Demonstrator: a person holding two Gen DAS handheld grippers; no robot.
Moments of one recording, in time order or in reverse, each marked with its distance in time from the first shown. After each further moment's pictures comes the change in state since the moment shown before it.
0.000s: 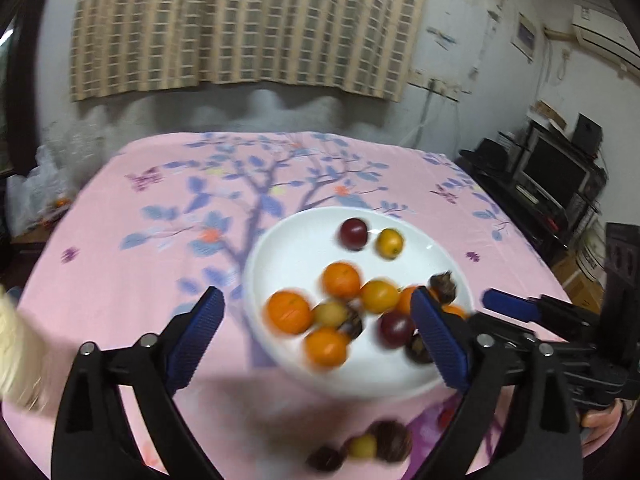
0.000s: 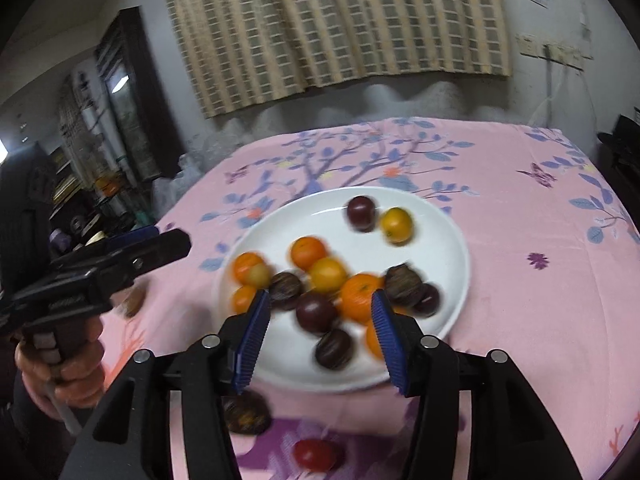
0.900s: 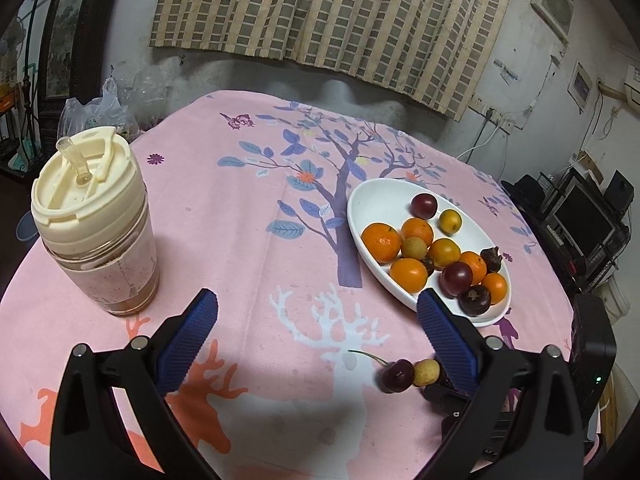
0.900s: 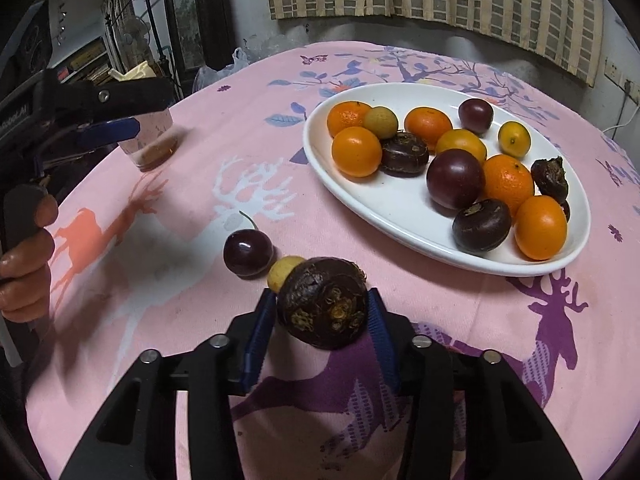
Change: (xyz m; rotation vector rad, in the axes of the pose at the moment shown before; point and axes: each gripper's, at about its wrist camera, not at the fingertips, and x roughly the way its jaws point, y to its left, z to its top) left arm -0.041 0.066 -0.066 -0.218 0.002 0.077; right arm 0.061 0.061 -0.068 -0.214 0.249 0.003
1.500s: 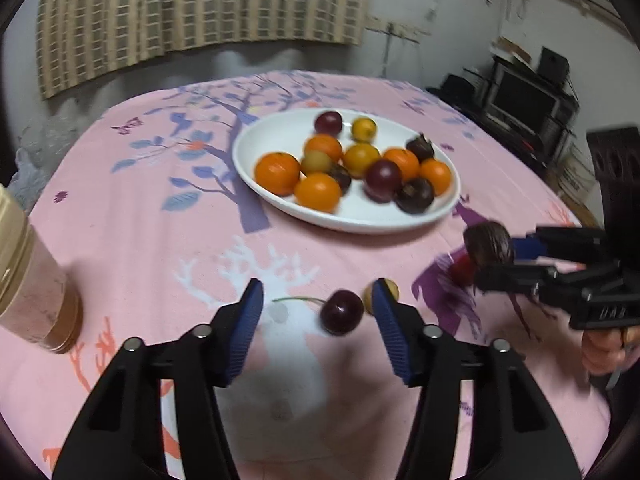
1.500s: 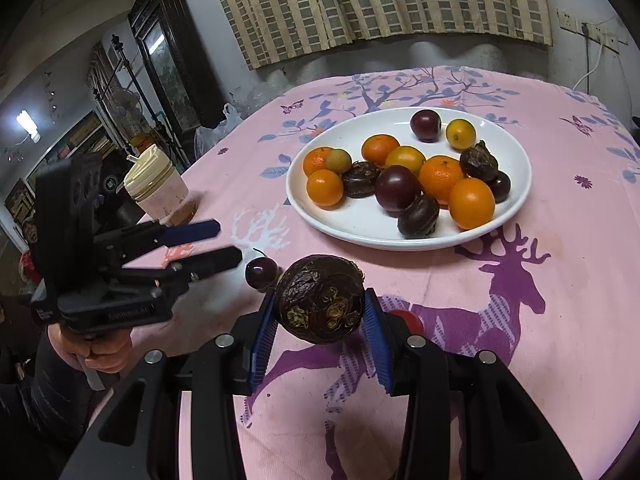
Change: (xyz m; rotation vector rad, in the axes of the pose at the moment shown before) left arm 0.025 -0.054 -0.041 0.412 0.144 -0.161; right arm -0.060 -0.031 -0.016 0.205 -0.135 0.087
